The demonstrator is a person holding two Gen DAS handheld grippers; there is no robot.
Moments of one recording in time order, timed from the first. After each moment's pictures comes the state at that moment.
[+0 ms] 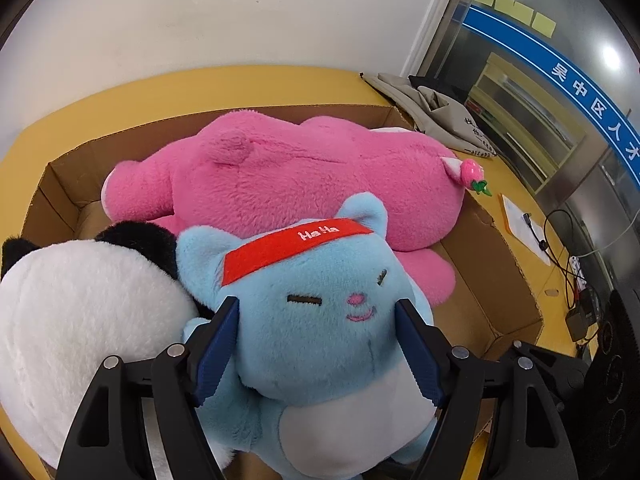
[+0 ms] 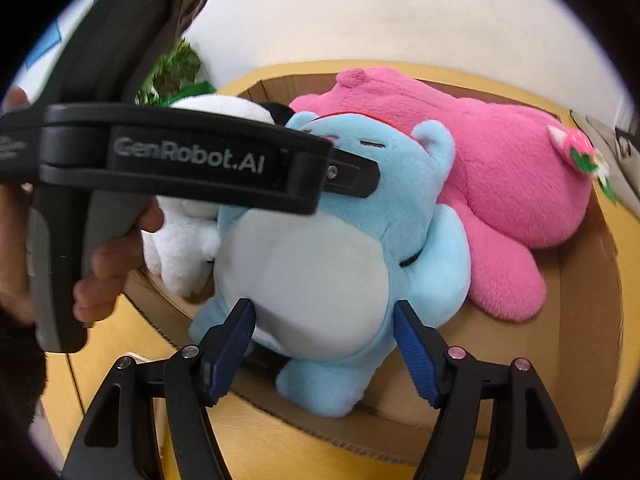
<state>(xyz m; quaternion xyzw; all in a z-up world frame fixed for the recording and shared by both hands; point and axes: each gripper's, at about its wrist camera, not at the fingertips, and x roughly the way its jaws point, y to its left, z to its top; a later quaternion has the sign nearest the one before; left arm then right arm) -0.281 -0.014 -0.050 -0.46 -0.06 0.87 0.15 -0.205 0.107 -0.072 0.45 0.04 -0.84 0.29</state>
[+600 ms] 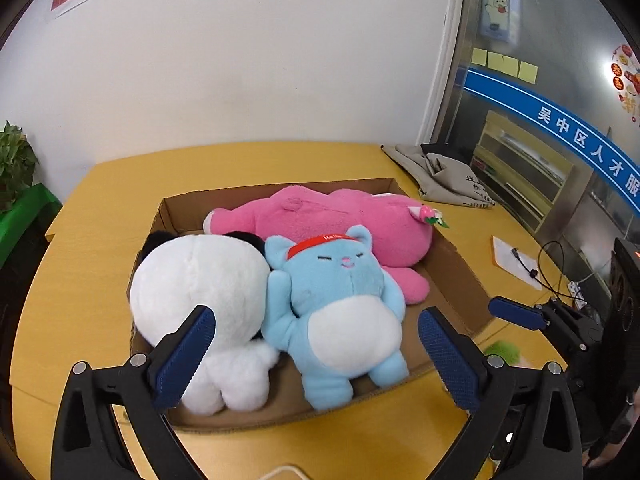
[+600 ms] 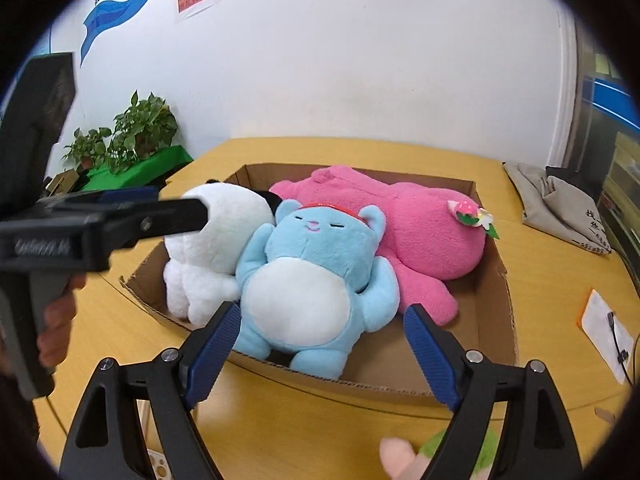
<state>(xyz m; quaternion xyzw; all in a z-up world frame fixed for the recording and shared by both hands) -0.143 -0.046 0.039 -0.35 -0.06 0.93 0.08 -0.115 0.133 0.004 0.34 0.04 -0.92 0.21</state>
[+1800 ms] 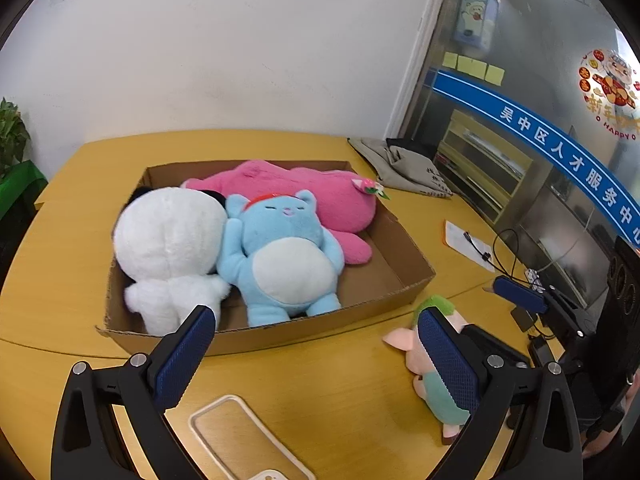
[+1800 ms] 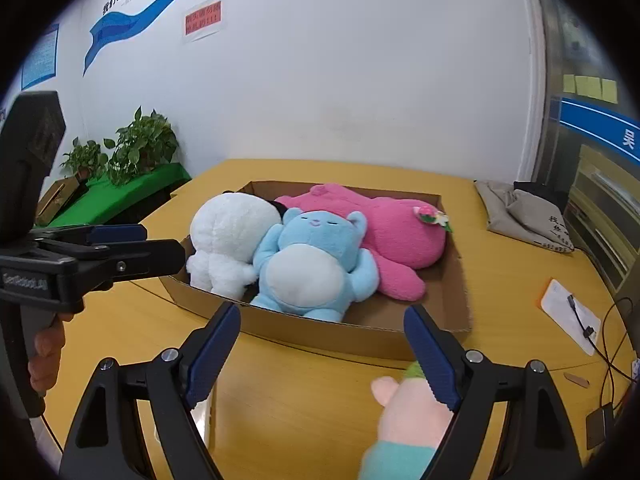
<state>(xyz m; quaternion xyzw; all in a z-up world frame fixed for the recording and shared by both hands) -0.060 -0.009 0.042 -0.36 -0.09 0.92 0.11 -0.029 0.169 0.037 0.29 0.05 -0.94 0.20</state>
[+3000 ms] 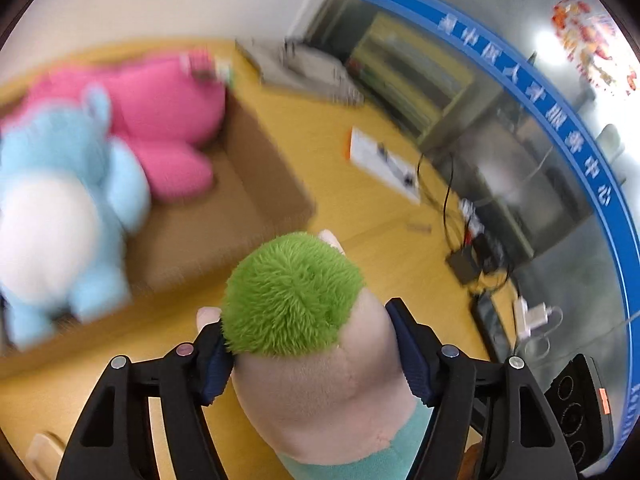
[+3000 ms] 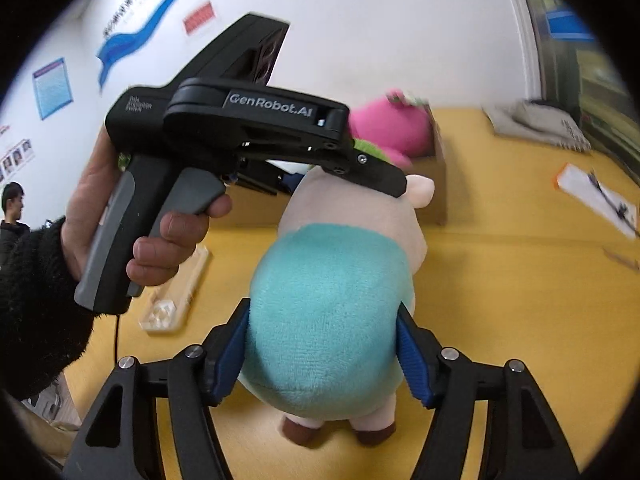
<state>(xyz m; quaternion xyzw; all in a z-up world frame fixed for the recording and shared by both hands) -0.152 0.134 -0.023 -0.45 -0.11 0.84 0.29 0.002 0.253 -0.065 0.31 -0.03 -0.91 0.28</state>
